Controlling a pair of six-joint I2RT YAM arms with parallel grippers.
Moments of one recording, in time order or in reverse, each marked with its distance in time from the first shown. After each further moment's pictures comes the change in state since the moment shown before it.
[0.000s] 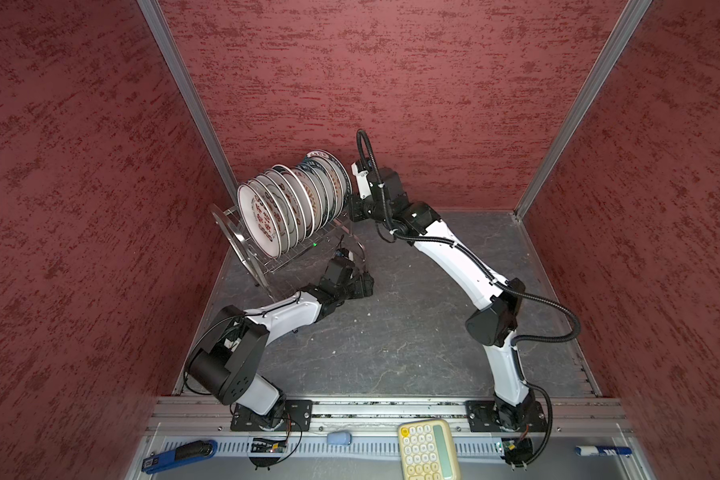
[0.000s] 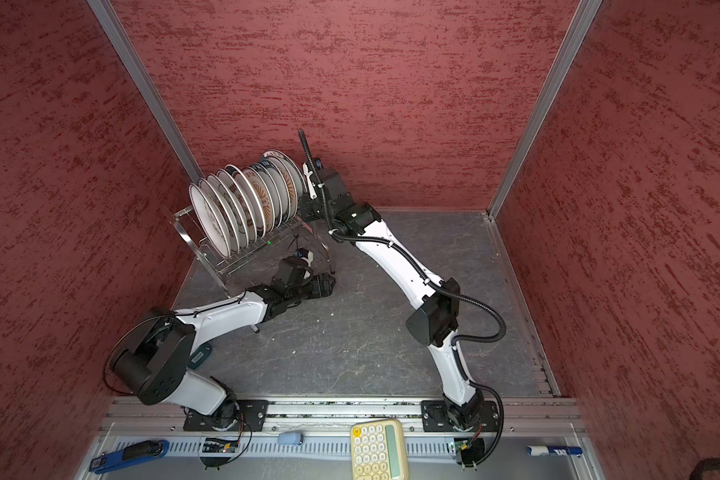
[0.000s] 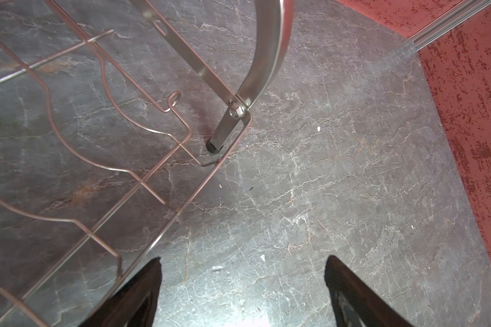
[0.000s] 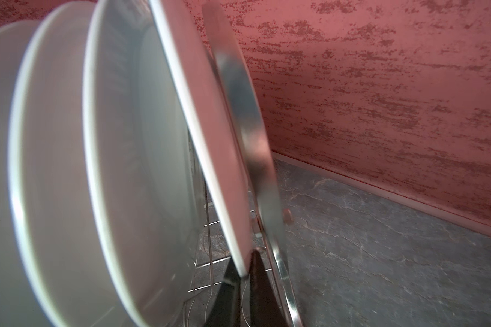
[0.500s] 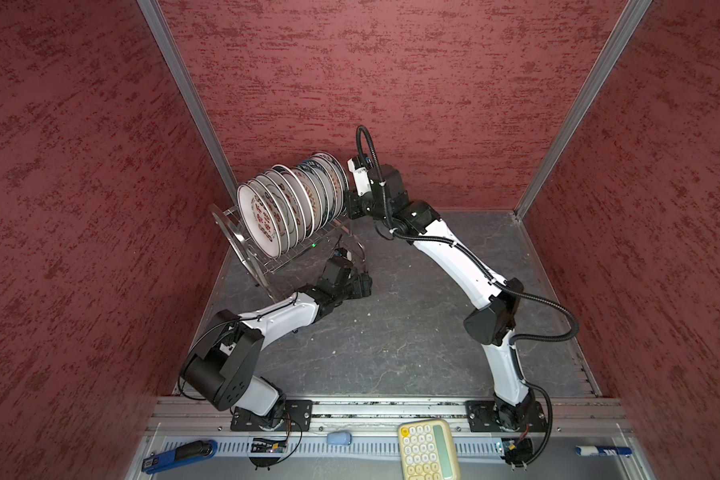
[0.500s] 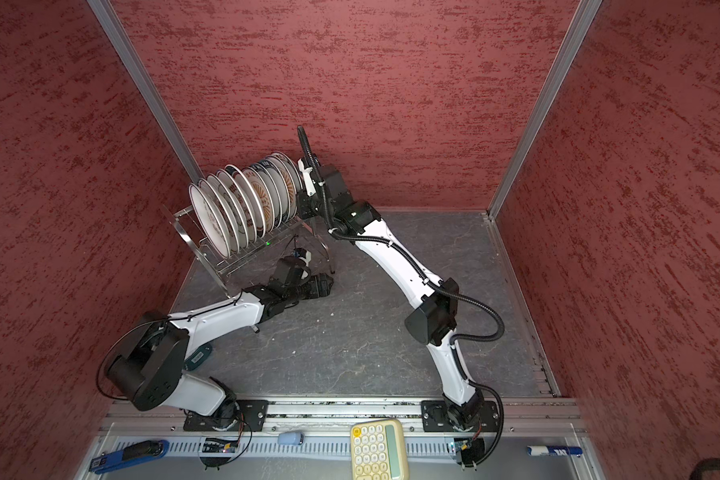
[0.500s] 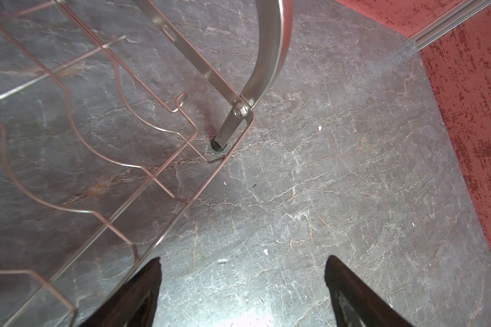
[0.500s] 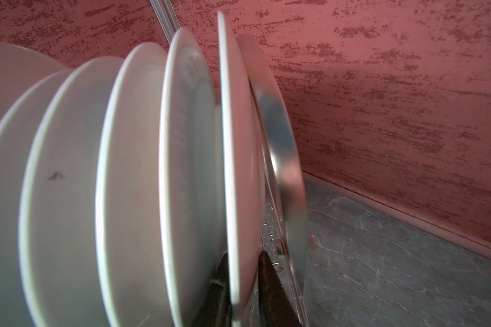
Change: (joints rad) left arm 0.002 -0.050 -0.002 -0.045 -0.009 0.006; right arm -0.001 0.014 0.031 0.047 -0.050 -0.026
